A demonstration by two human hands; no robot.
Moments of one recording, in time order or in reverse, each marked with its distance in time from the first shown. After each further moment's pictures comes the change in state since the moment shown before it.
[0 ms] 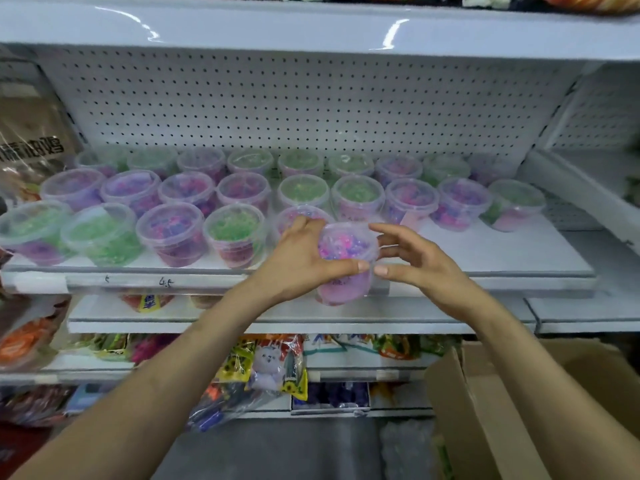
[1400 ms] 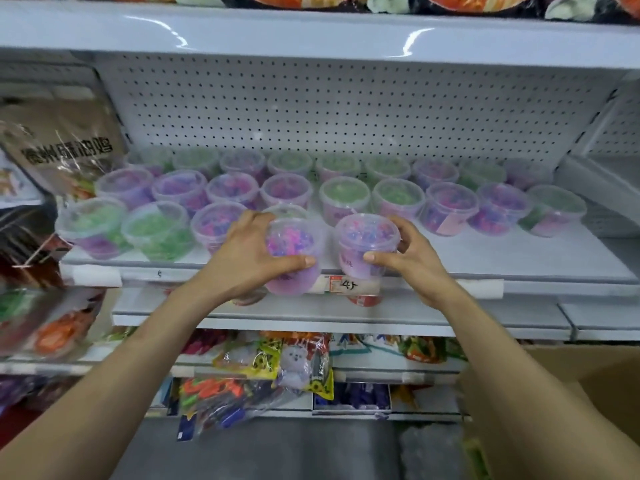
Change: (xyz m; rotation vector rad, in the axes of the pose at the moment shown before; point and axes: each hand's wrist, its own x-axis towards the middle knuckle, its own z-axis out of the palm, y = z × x) left_hand -0.057 -0.117 -0.094 0.061 0.178 -0.090; right_hand 0.071 0.017 0.090 0.053 0.203 0.065
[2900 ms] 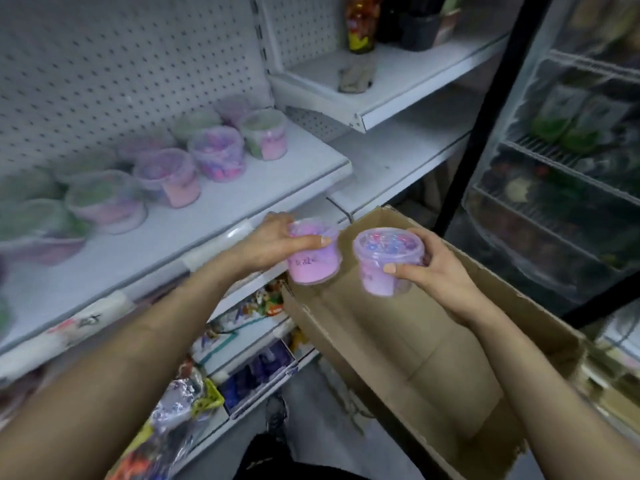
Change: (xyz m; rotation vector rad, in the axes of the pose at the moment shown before) left_hand 0.027 0.309 0.299 -0.127 -0.661 0.373; right_hand -0.321 0.099 -0.296 -0.051 0.618 0.247
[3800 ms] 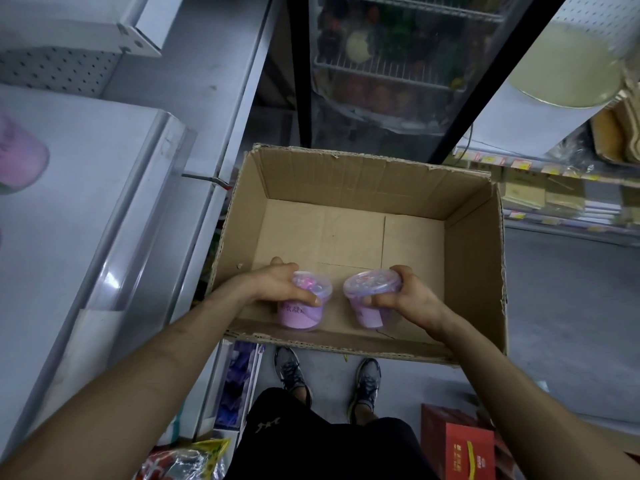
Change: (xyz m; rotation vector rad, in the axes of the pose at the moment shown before) left_hand 0.144 -0.068 0.216 0.597 -1.109 0.160; right_hand -0.105 0.143 0.063 0.031 0.404 0.838
